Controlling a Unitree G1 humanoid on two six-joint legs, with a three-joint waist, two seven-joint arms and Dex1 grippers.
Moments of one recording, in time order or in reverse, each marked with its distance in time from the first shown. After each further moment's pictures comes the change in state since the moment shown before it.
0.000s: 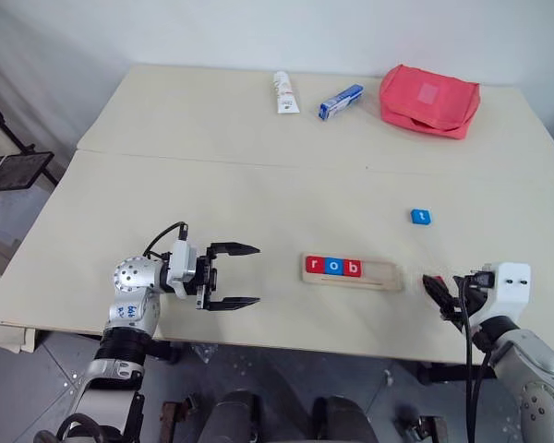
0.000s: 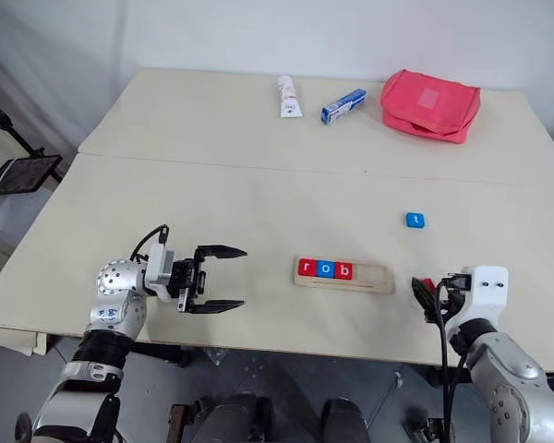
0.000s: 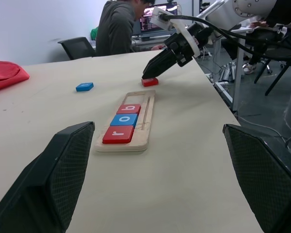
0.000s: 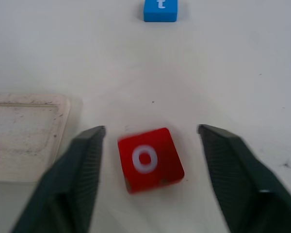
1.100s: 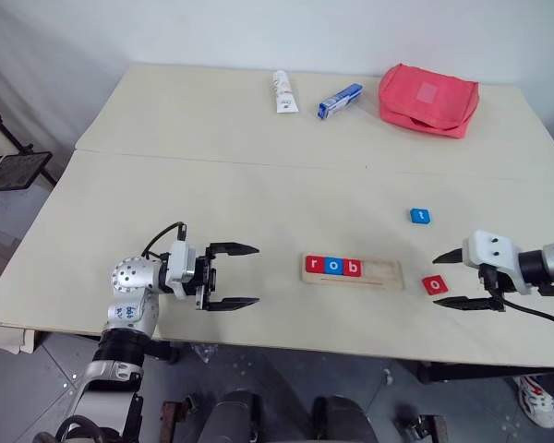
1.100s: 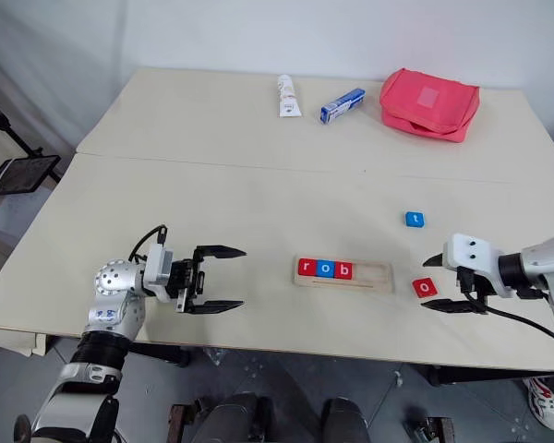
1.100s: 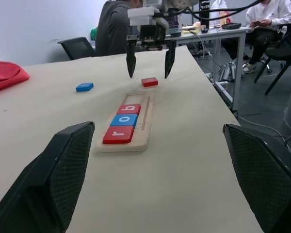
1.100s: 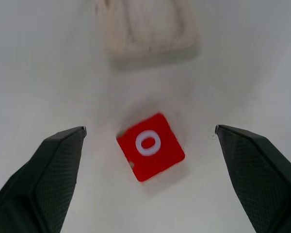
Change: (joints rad) left arm 0.026 0.005 0.005 -0.032 0.000 0.007 0.017; right arm -0.610 -0.667 0.568 1.001 -0.432 -0.897 1.193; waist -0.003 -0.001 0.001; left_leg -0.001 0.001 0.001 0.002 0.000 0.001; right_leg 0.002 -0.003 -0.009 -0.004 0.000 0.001
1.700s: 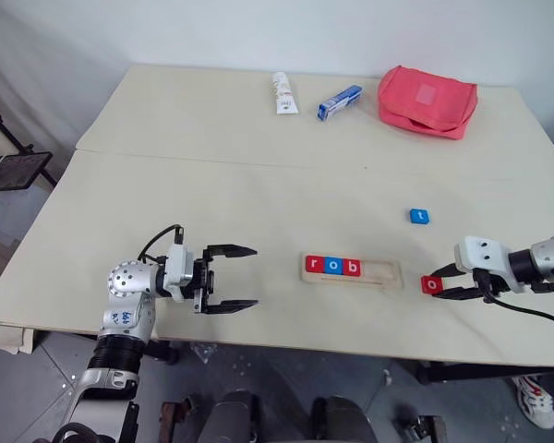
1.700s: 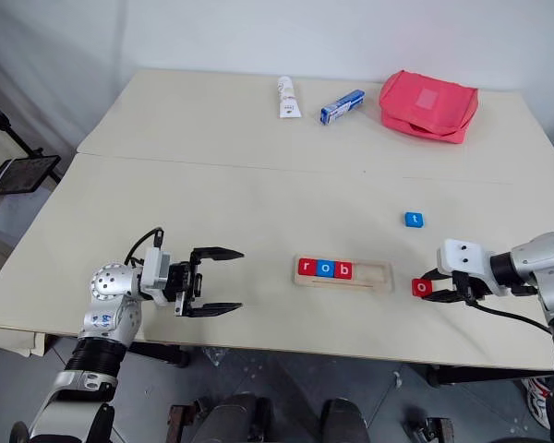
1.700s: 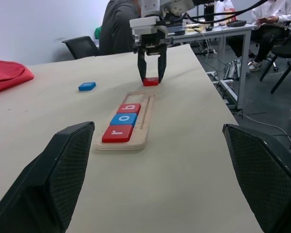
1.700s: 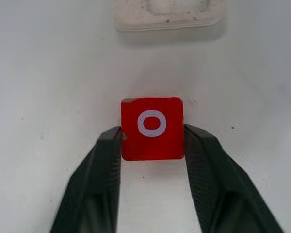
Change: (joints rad) left arm 0.021 0.009 0.000 -0.047 0.000 0.008 0.025; right arm -0.052 0.033 0.019 0.090 -0.038 -0.048 0.030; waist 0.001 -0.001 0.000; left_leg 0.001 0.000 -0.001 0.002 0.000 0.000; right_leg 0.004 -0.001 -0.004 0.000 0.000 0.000
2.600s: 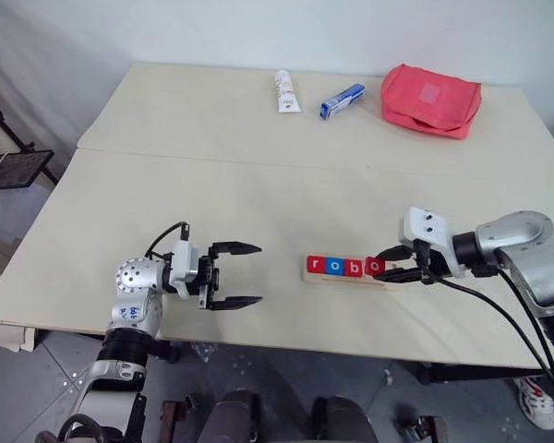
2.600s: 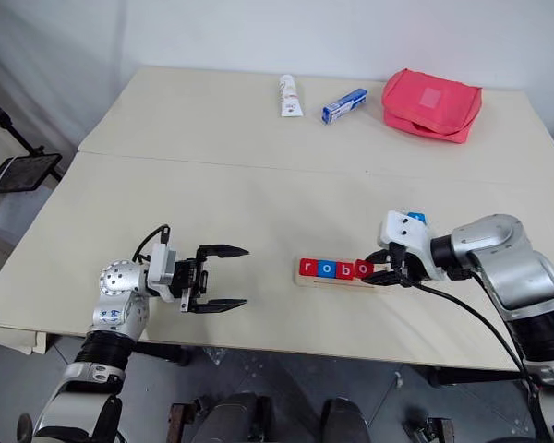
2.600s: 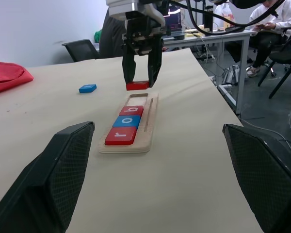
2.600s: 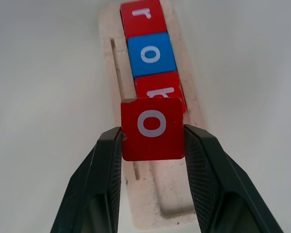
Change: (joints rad) left arm -0.035 -0.025 -0.007 0.065 0.001 -0.021 -0.011; right arm -0.038 0.079 0.072 -0.605 0.138 0.697 -0.175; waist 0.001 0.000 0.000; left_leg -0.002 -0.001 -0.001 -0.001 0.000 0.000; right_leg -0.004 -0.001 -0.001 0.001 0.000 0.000
